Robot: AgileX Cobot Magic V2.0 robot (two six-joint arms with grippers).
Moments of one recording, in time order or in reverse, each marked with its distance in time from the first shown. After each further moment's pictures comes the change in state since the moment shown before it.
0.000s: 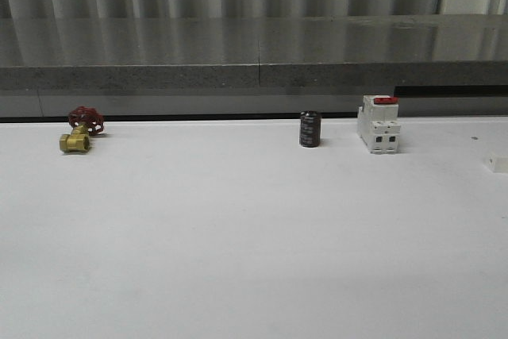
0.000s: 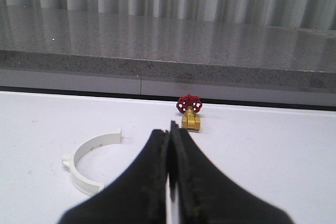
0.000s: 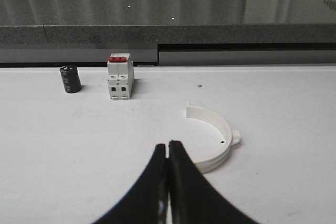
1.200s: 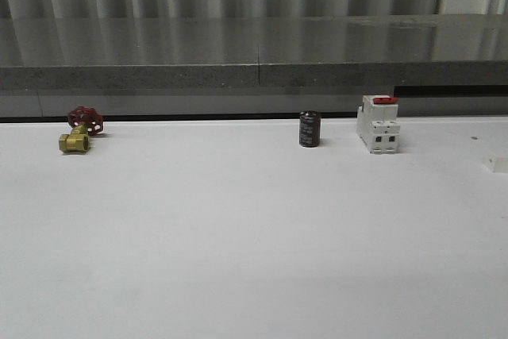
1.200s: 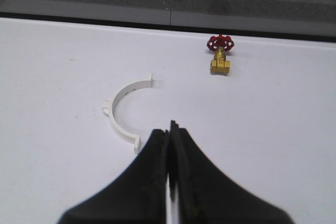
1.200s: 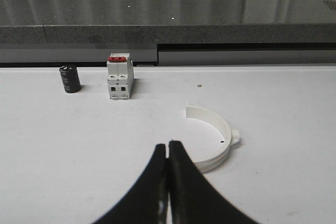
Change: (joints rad) left arm 0.000 0.544 -0.626 0.032 0.565 0.000; right arm 0.000 0.000 0.000 0.000 0.000 0.000
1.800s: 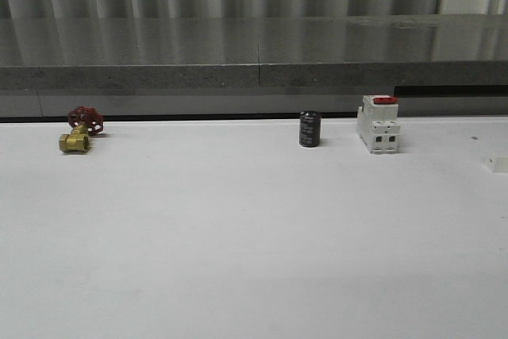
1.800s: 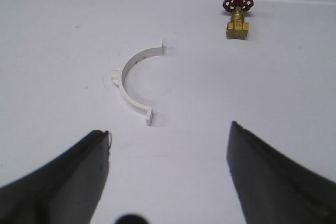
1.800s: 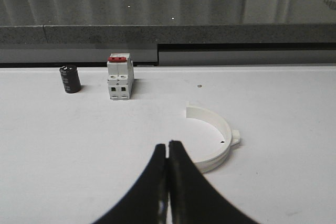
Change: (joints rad) left arm 0.000 0.082 -0.002 0.036 0.047 0.000; right arm 0.000 0.000 0.000 0.000 0.000 0.000
